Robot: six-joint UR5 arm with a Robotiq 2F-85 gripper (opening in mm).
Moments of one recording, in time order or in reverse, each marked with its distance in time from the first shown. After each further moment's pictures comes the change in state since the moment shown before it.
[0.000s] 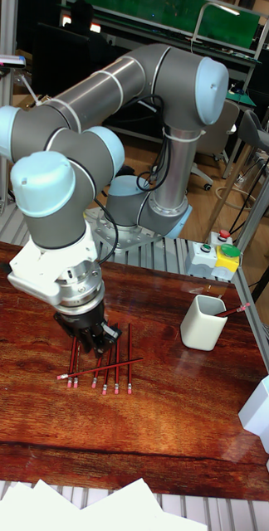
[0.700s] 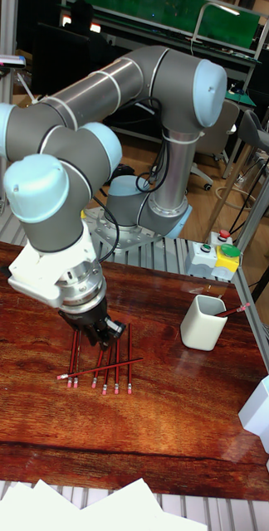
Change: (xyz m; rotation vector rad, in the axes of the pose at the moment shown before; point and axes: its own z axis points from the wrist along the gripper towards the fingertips) arm 0.007 -0.001 0.009 0.004 0.059 -0.007
